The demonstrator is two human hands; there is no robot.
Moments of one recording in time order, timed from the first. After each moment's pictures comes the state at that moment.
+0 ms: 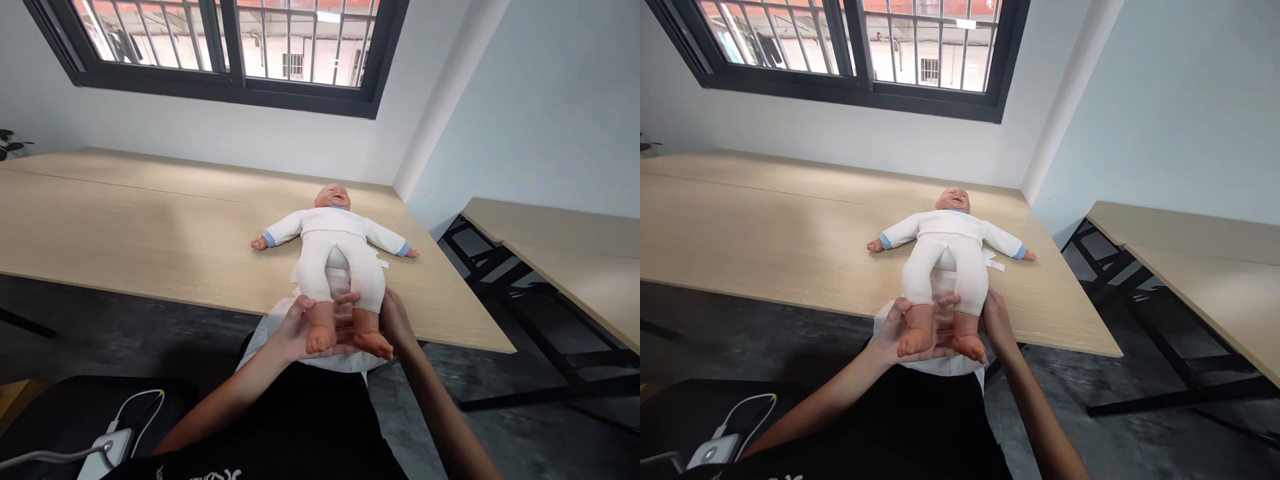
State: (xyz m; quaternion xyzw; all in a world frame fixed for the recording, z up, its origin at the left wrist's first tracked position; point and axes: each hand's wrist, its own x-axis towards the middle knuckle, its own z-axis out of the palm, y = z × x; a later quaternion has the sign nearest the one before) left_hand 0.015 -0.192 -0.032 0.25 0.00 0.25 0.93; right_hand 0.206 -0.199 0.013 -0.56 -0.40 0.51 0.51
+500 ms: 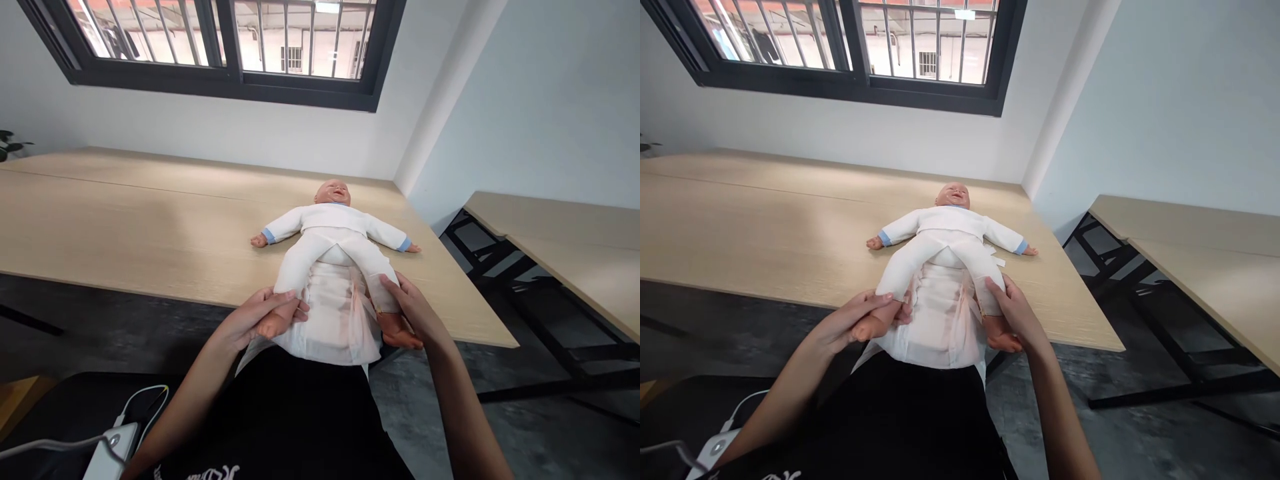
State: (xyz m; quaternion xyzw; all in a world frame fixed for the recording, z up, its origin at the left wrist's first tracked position) left_hand -0.059 -0.196 0.013 0.42 0.39 0.34 0.74; right_hand 0.247 -0.194 0.006 -0.57 -0.51 0.44 0.47
